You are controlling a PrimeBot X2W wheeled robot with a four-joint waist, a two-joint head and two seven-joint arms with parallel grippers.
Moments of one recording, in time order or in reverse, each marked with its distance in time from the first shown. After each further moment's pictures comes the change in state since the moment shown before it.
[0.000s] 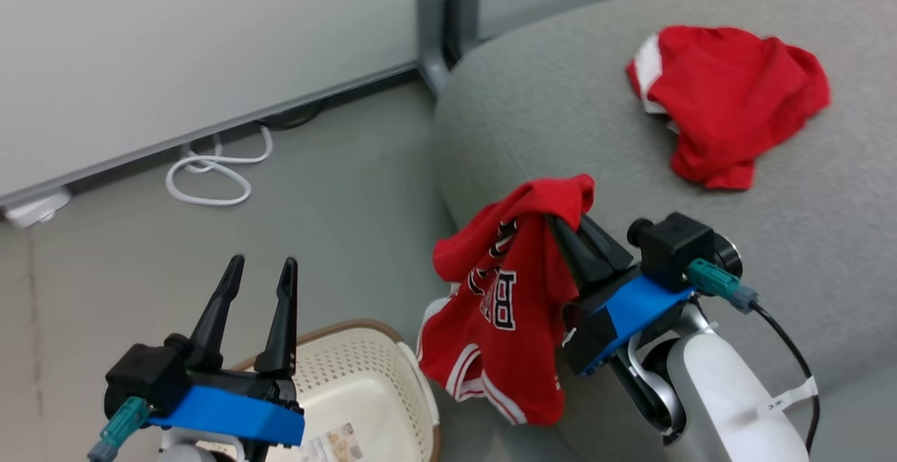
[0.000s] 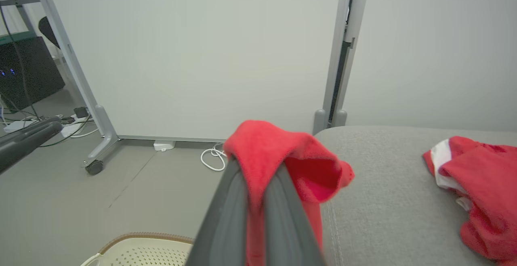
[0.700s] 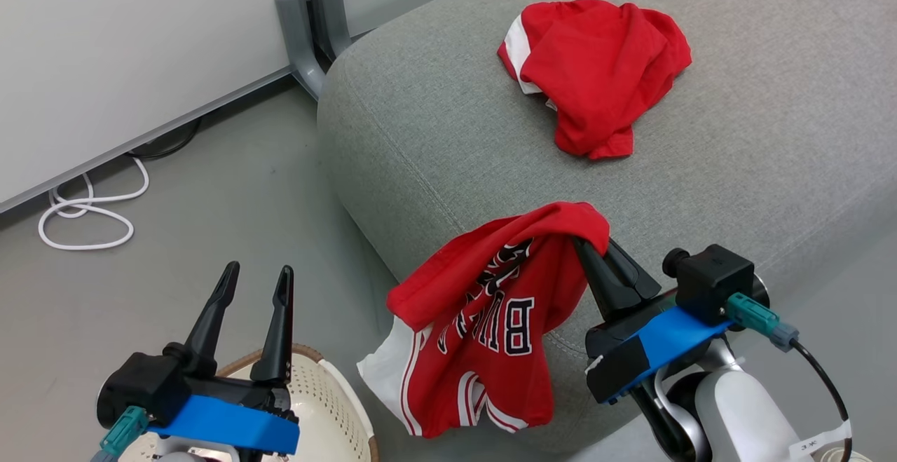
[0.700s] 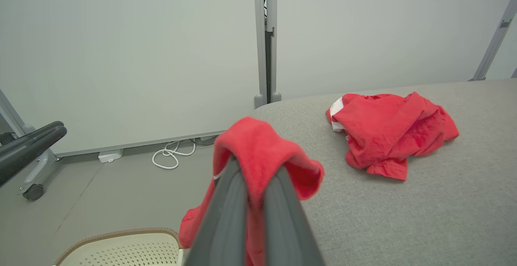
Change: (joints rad) left arm 0.042 -0.034 0.077 0.003 0.100 -0.059 0.000; right arm 0.144 -0.001 -0.063 -0.159 0.012 0.000 0.043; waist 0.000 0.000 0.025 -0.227
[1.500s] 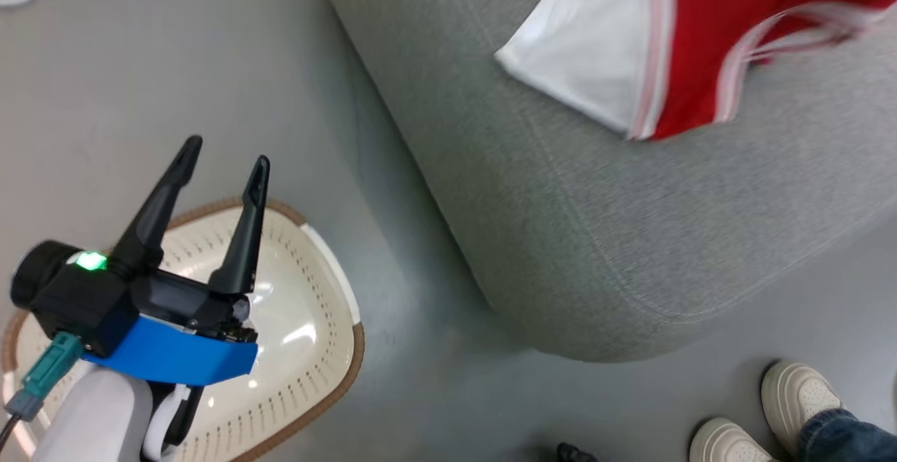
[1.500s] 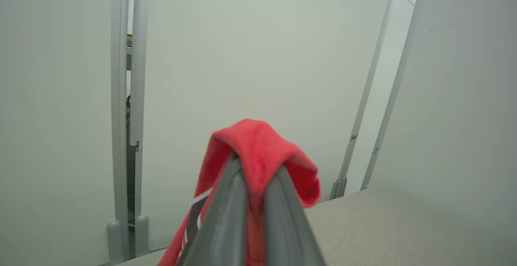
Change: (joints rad) left arm -0.172 0.150 -0.016 -0.192 0.057 -0.020 0.069; right arm -0.807 -0.161 -0.599 0.080 -0.034 0.000 0.138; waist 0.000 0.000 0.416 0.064
